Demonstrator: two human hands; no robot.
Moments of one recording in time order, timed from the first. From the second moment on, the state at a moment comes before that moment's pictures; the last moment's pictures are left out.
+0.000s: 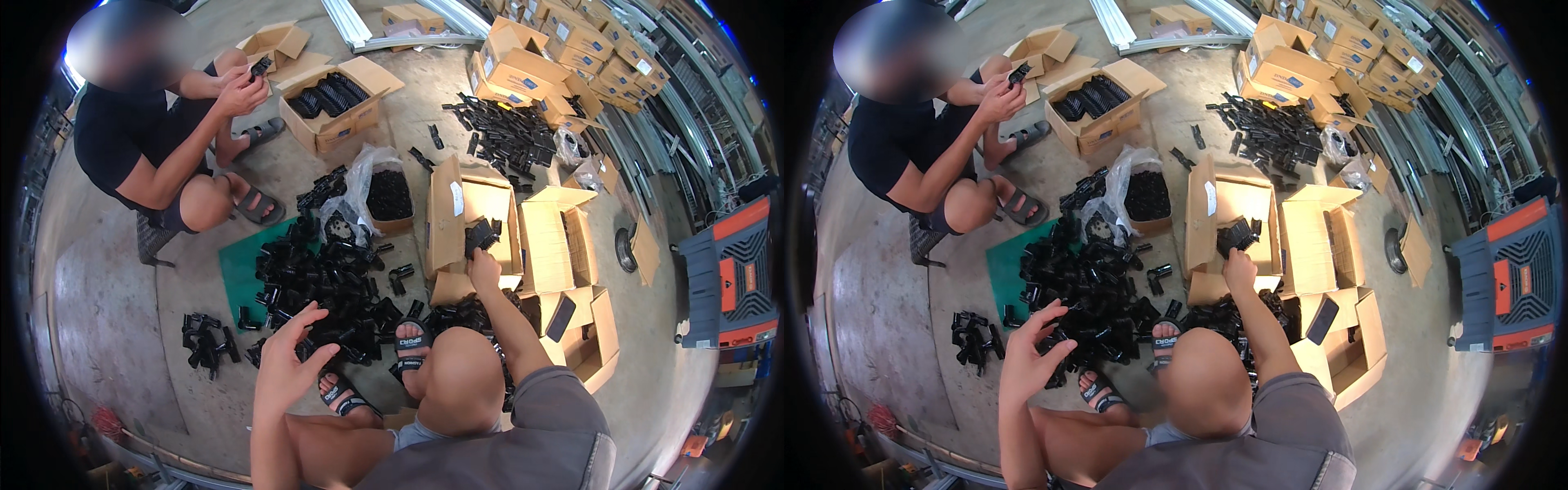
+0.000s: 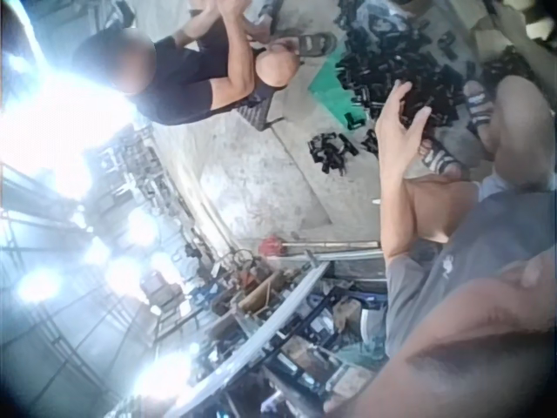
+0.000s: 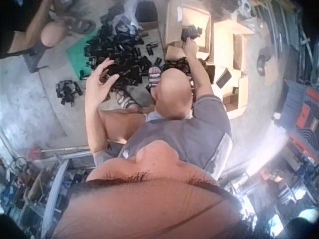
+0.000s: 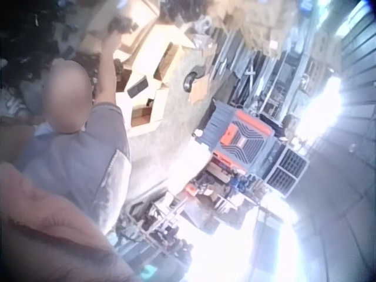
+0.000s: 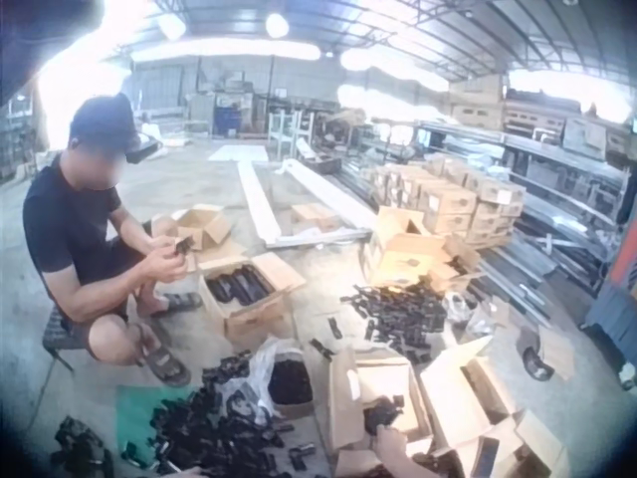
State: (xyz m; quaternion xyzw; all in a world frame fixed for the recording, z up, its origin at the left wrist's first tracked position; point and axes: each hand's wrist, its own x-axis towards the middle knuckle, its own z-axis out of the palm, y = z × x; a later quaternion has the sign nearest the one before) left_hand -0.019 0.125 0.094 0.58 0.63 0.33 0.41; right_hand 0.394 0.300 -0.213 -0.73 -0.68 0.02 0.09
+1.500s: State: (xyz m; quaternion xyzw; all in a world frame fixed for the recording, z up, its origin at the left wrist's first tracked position) left_hand 0.014 0.103 0.096 0.49 0.60 0.49 0.40; right_hand 0.145 0.232 0.139 -0.35 -0.63 0.68 0.12
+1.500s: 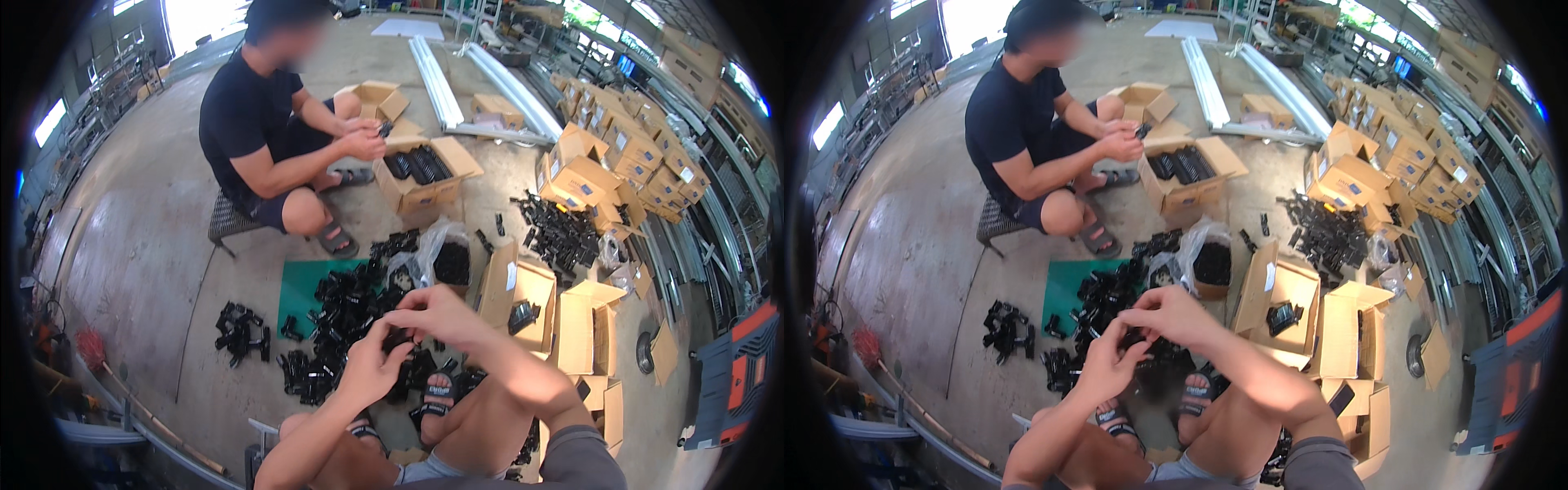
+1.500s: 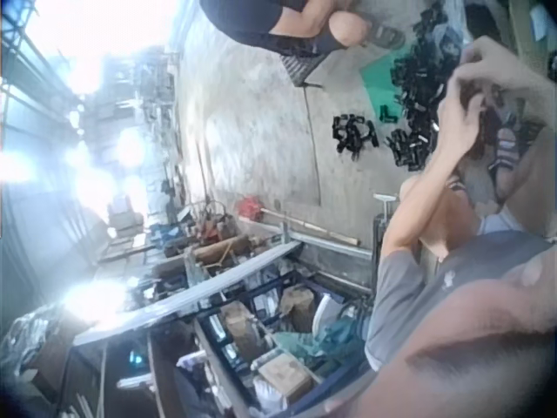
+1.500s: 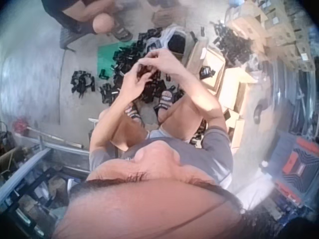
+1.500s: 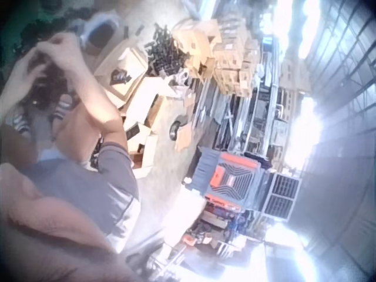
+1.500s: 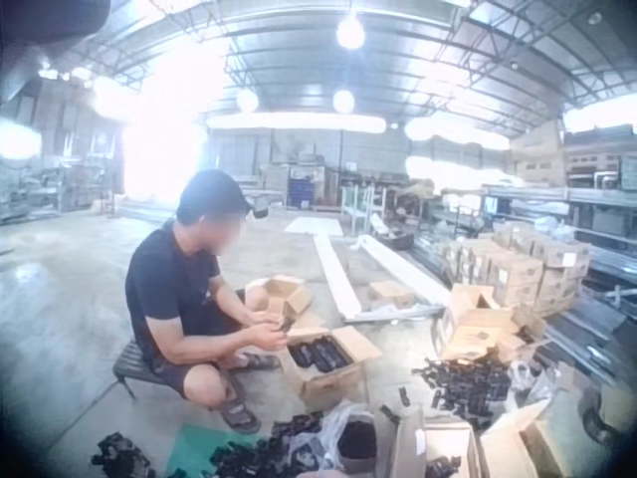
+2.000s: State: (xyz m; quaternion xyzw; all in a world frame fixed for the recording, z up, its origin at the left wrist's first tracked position) left_hand -0.022 0.113 0.078 0.30 0.53 0.58 0.54; right_hand 0.131 0.237 0.080 -0.30 -0.61 0.72 0.14
